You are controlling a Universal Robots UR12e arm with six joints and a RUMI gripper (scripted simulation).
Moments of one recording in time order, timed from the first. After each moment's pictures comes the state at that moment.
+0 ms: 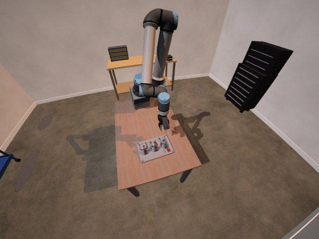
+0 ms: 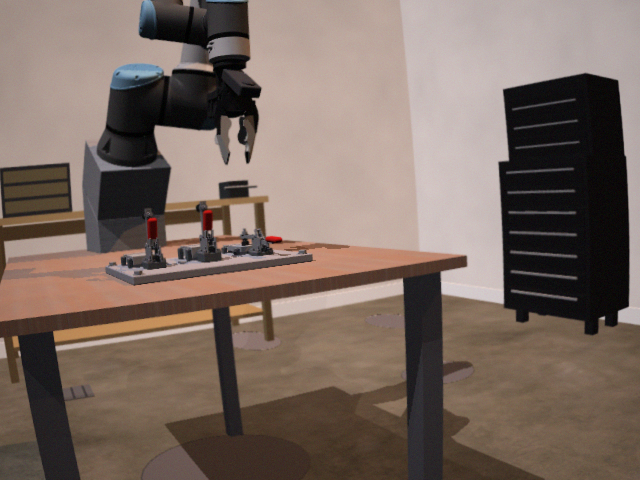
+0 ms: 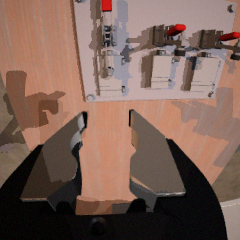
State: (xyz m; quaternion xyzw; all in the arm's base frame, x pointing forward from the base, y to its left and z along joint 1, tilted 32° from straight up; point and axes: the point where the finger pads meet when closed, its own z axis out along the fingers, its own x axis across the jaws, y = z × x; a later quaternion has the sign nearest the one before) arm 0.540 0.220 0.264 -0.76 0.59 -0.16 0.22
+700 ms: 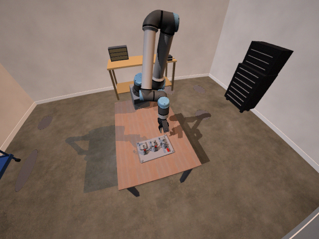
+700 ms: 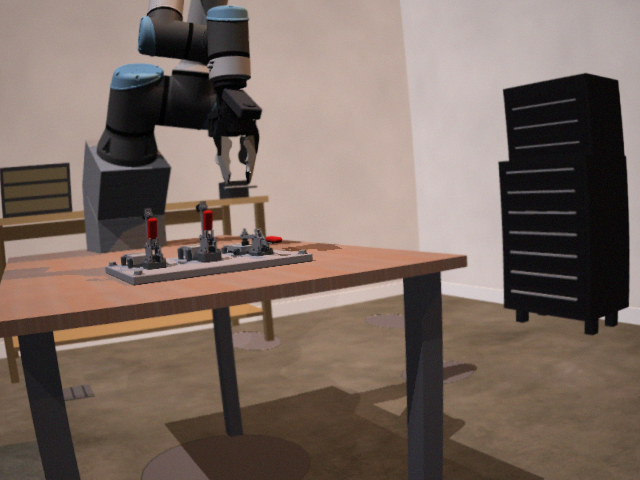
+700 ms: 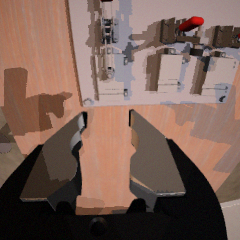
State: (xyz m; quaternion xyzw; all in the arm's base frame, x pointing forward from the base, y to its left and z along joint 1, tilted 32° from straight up) arm 0.557 0.226 0.226 -0.76 0.59 -0.15 0.22
